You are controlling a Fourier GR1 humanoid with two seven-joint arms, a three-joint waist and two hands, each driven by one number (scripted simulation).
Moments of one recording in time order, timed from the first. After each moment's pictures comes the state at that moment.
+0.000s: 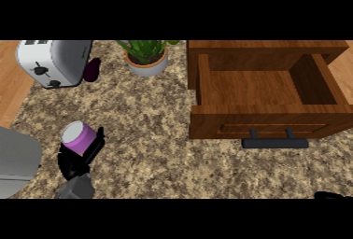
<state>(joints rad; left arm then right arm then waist) -0.24 0.10 0.19 -0.67 0.57 0.45 -0.74 0.11 -0.09 -0.29 -2.24 -0.11 0.10 0.29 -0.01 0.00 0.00</state>
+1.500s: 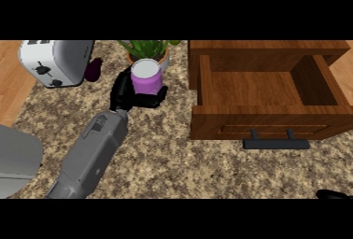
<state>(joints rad) -0.70 0.08 -0.11 -0.76 0.31 0.15 -0.32 0.11 -0.08 -0.31 -2.26 -0.07 0.09 0.29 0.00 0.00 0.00</state>
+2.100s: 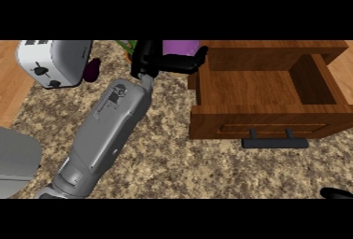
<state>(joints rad) -0.95 0.03 -0.14 -0.95 0.26 0.32 0.04 0.08 -0.10 -0.32 -2.27 -0.08 0.08 0.32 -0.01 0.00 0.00</state>
